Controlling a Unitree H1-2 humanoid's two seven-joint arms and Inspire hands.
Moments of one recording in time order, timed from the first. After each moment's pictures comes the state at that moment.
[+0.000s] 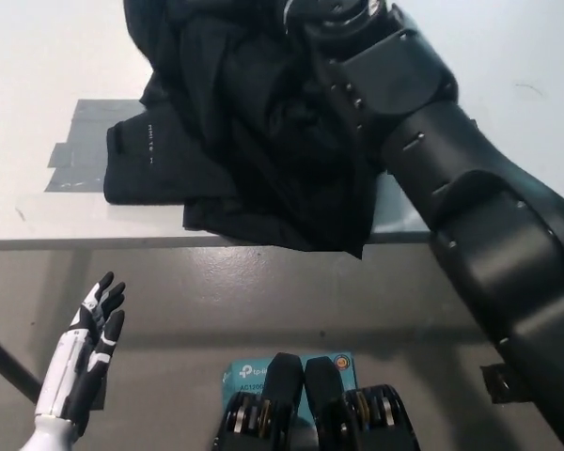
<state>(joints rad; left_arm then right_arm) 0.08 0.15 0.06 -0.22 0.04 0.02 -0.08 -1.51 0.06 0.26 1.24 0.12 0.20 0.13</state>
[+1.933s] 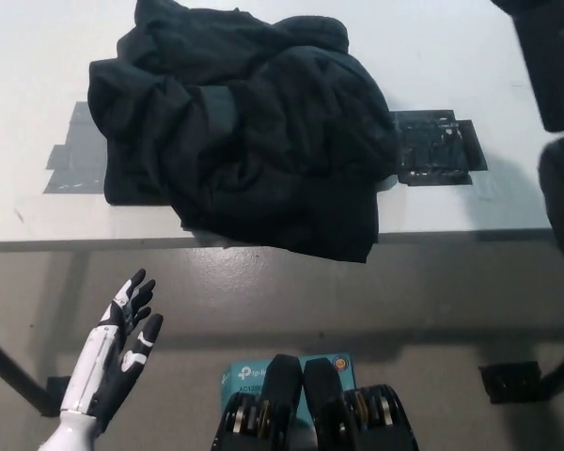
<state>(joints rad) 0.06 0.15 0.00 -0.24 0.09 0.03 -0.08 -1.56 -0.18 0.08 0.66 -0.04 0.27 0.53</state>
